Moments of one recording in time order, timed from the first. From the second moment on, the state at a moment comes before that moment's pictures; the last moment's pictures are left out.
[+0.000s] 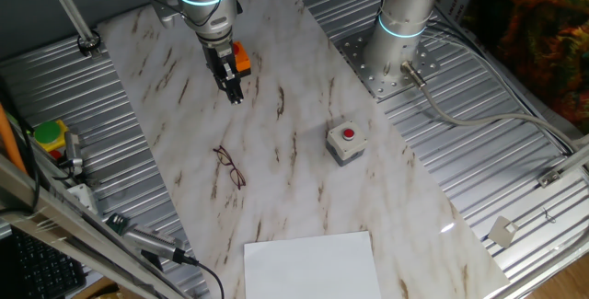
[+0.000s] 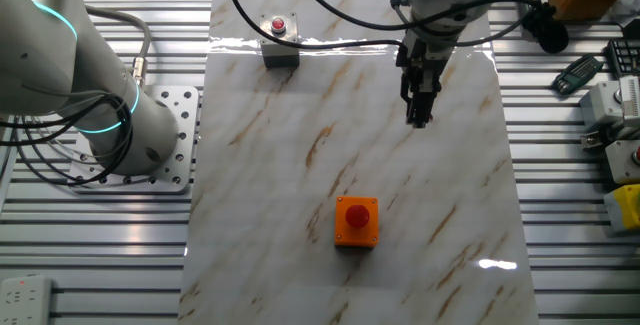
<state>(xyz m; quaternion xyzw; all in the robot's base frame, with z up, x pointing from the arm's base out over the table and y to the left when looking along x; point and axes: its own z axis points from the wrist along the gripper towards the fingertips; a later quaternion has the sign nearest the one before) 0.500 0.000 0.170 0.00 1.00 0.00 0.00</state>
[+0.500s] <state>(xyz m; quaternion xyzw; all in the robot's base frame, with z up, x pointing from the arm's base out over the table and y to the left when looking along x) 0.499 0.001 0.173 0.02 1.00 0.00 0.01</state>
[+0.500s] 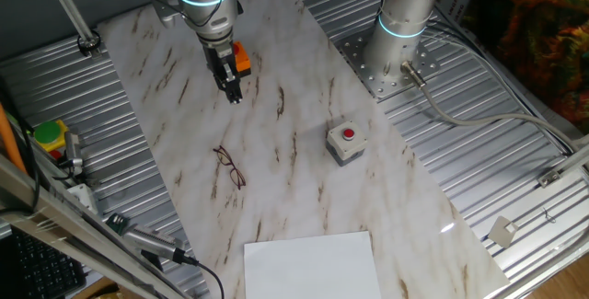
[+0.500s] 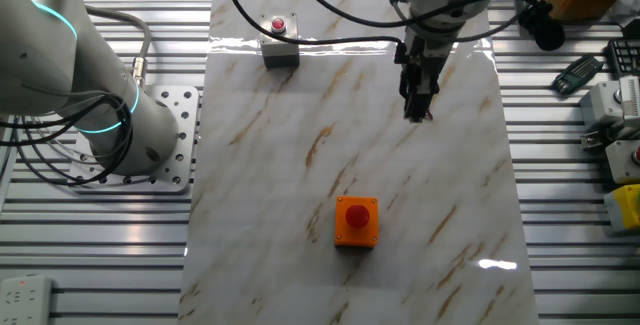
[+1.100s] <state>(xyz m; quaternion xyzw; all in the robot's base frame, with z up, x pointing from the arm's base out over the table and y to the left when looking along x) 0.500 0.002 0.173 0.01 1.00 0.00 0.00</state>
